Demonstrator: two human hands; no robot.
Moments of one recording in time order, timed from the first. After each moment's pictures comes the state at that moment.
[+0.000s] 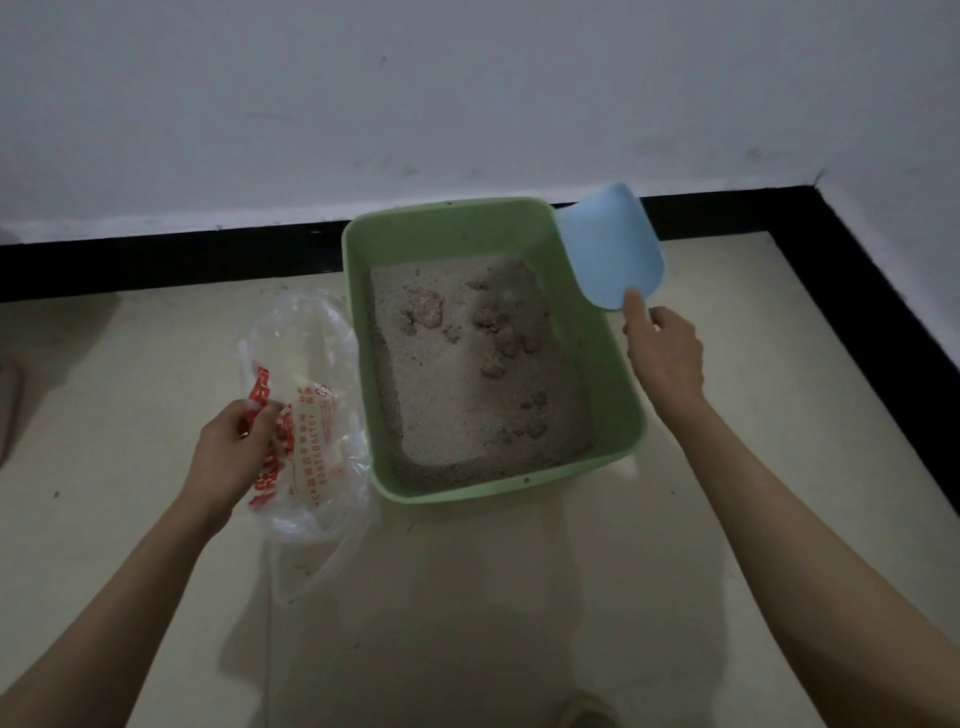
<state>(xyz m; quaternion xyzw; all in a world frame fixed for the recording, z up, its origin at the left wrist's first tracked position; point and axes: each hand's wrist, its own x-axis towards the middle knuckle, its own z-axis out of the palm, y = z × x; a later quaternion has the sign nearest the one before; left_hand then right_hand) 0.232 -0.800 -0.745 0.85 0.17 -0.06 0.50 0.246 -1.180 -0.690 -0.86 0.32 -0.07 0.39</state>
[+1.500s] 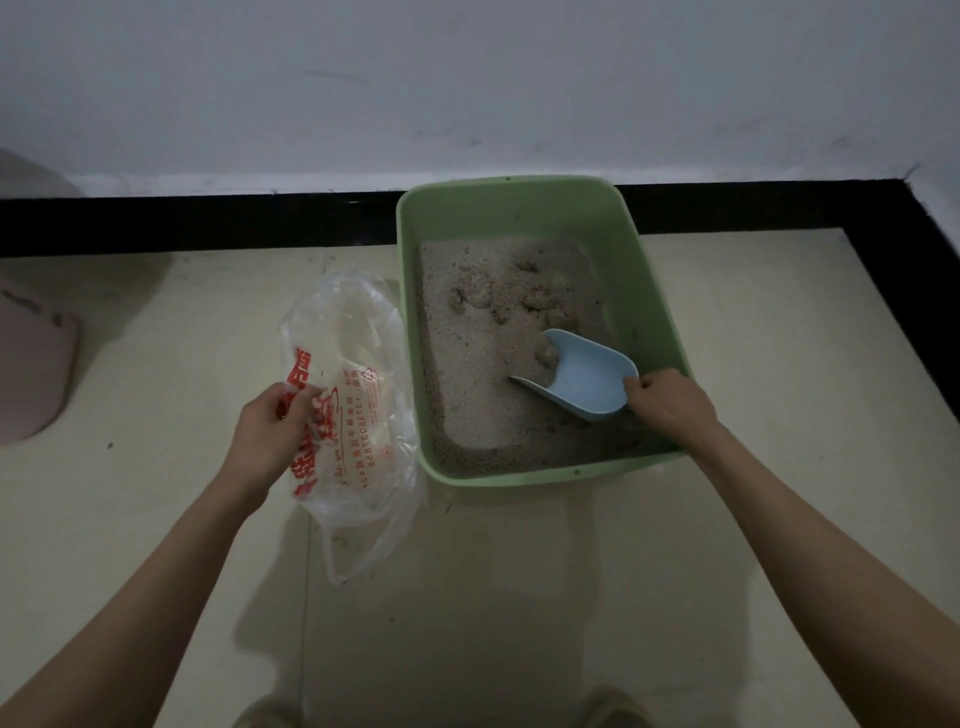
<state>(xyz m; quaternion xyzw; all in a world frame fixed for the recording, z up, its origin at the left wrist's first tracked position) 0.223 -0.790 -0.747 0.82 0.20 -0.08 0.53 0.238 -1.161 -0.745 -0.94 0.24 0.19 0.17</state>
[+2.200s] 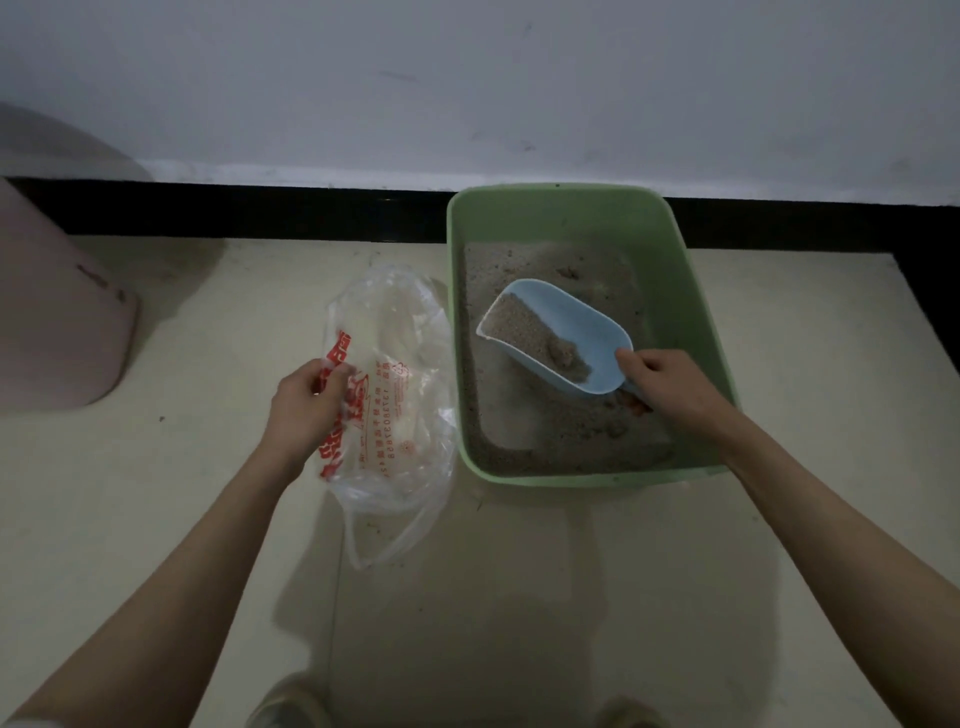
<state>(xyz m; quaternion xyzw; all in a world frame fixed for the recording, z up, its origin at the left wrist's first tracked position) 0.230 -0.773 -0.745 0.82 0.21 -0.06 0.52 0.245 -1.111 -0.702 -0.90 0.10 0.17 0.40</state>
